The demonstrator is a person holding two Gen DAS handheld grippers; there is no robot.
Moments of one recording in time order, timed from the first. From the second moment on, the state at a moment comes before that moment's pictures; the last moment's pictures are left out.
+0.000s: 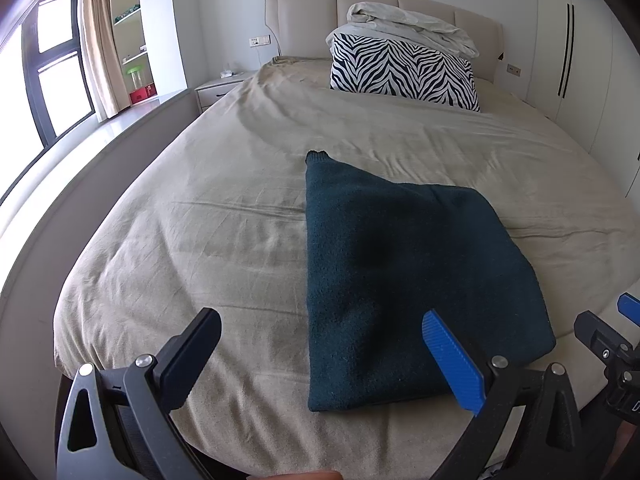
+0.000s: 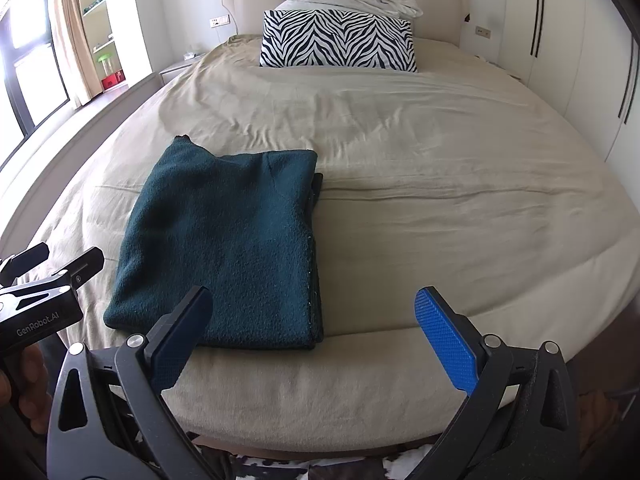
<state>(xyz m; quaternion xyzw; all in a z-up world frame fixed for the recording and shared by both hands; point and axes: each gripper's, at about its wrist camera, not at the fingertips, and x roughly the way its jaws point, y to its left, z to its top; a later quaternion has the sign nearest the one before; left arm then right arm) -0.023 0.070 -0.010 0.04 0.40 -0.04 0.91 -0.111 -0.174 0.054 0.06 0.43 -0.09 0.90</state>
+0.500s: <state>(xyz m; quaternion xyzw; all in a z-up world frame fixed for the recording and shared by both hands) -0.022 0.068 -0.015 0.04 0.41 -0.05 0.91 -0.113 -0.172 0.051 0.07 0.43 -0.09 0.89</state>
